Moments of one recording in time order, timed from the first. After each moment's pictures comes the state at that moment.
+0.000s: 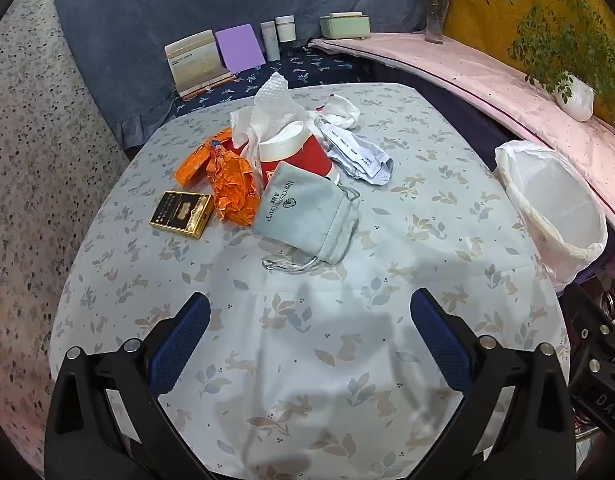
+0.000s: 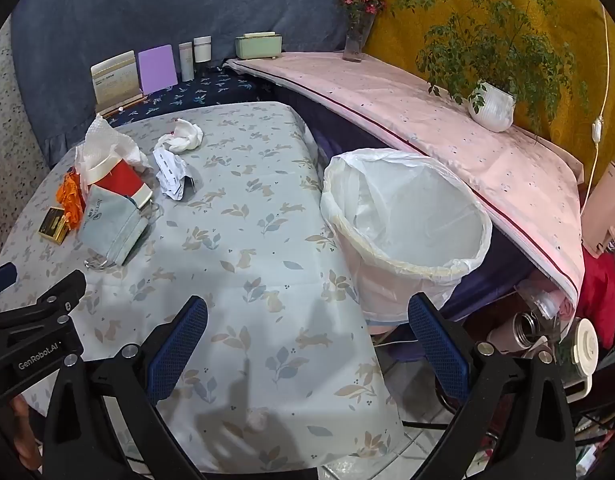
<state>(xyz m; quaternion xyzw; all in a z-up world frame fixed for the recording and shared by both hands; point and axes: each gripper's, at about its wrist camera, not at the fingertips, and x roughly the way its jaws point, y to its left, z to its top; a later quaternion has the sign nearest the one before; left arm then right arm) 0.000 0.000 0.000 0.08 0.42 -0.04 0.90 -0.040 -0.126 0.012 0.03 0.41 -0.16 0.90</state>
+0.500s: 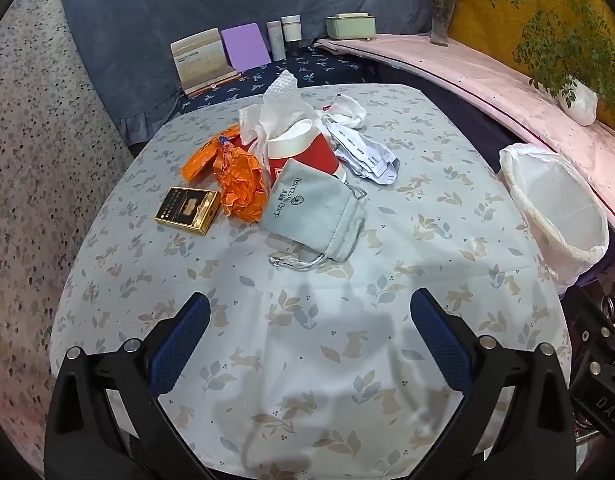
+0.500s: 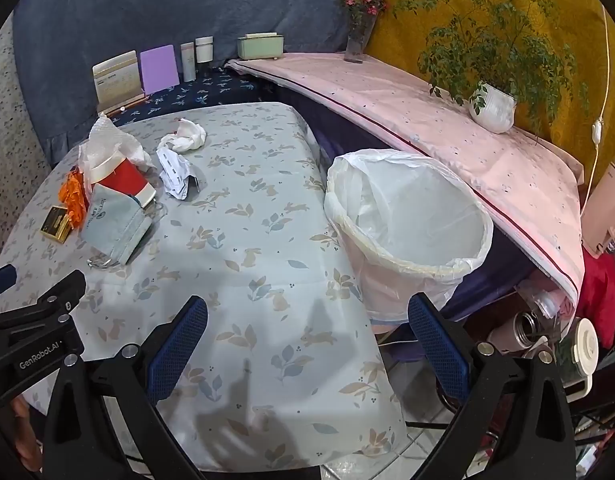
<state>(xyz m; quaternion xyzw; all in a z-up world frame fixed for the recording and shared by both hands) -0.003 0.007 0.000 0.07 0.42 -0.03 0.90 -0.042 -0.122 0.014 0.03 0.41 -0.16 0.90</state>
